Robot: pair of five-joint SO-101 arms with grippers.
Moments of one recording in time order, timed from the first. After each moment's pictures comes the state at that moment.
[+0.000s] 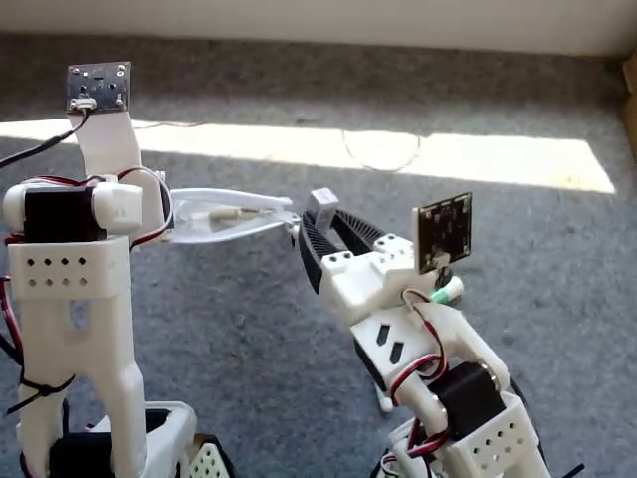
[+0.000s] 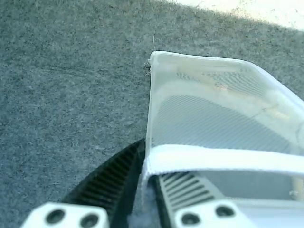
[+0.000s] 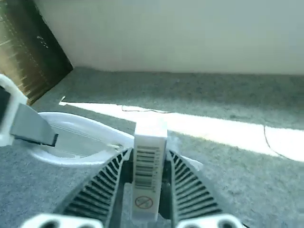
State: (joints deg) left arm -7.0 -24.3 2.3 96.0 11.4; right arm -36.1 -73.9 53.5 40.7 -14.4
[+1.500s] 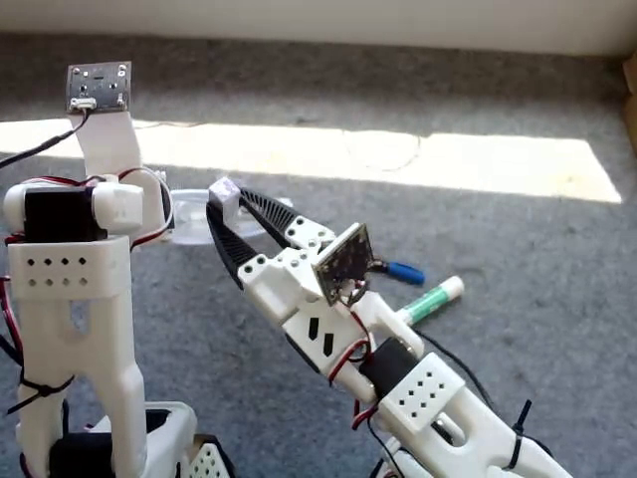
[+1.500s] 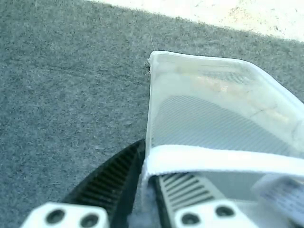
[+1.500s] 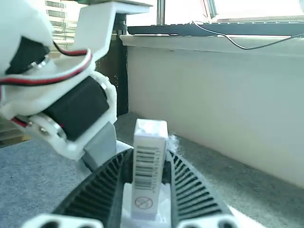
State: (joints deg) left arm -7.0 -24.3 2.3 96.0 11.4; right arm -48.9 -54.1 66.0 -11.6 1.5
